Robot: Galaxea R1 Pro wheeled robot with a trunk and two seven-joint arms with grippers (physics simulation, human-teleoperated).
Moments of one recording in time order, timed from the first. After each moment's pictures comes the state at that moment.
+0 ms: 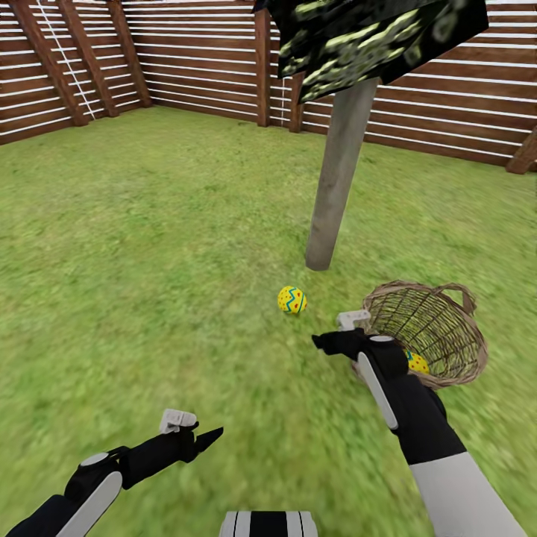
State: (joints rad) left arm -0.24 0.39 -0.41 -1.34 0.78 0.39 -0.33; right arm -0.65 -0.03 0.19 -1.38 -0.10 0.86 0.03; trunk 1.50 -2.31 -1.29
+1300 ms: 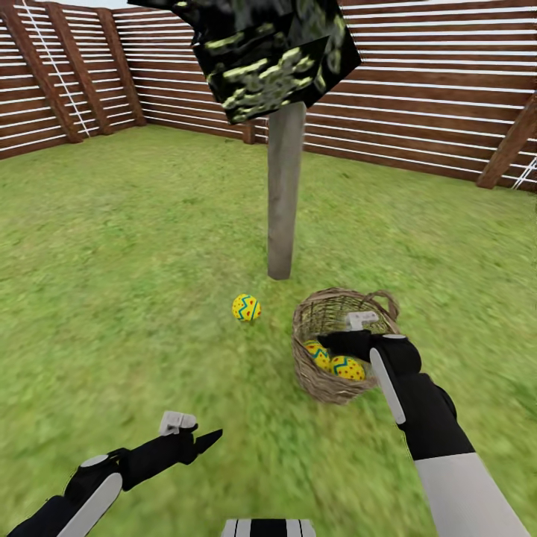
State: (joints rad) left arm -0.24 0.39 -0.42 -1.32 0.78 0.39 -0.33; right arm -0.65 -0.03 0.10 -1.38 -0.09 0.90 0.11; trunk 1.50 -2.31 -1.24
